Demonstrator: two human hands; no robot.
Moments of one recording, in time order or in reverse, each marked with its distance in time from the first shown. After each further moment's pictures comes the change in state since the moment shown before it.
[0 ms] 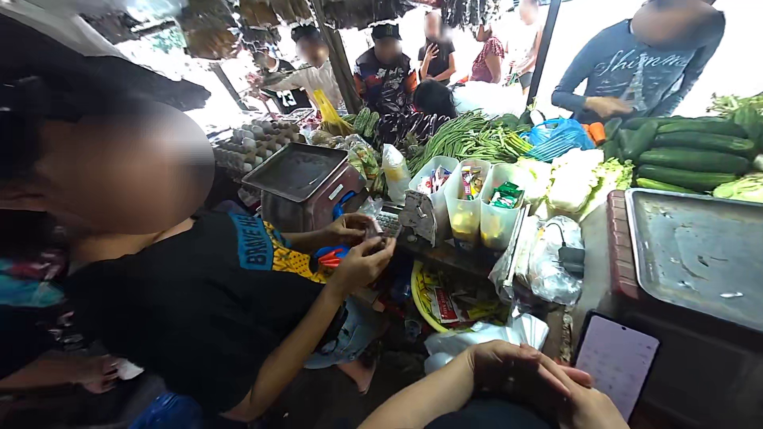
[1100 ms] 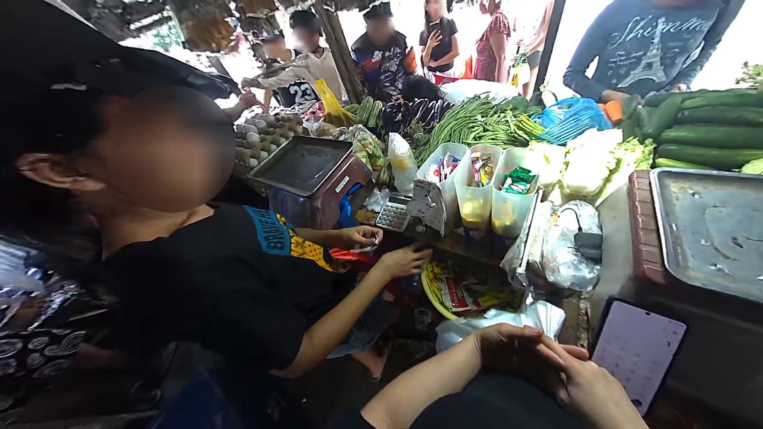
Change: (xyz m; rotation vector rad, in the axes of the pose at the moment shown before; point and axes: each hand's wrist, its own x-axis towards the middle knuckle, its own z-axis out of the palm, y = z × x) left_hand -0.014 0.003 -0.016 -0.083 0.049 -0.071; right_hand 0.017 -0.015 0.016 -0.142 -0.001 0.089
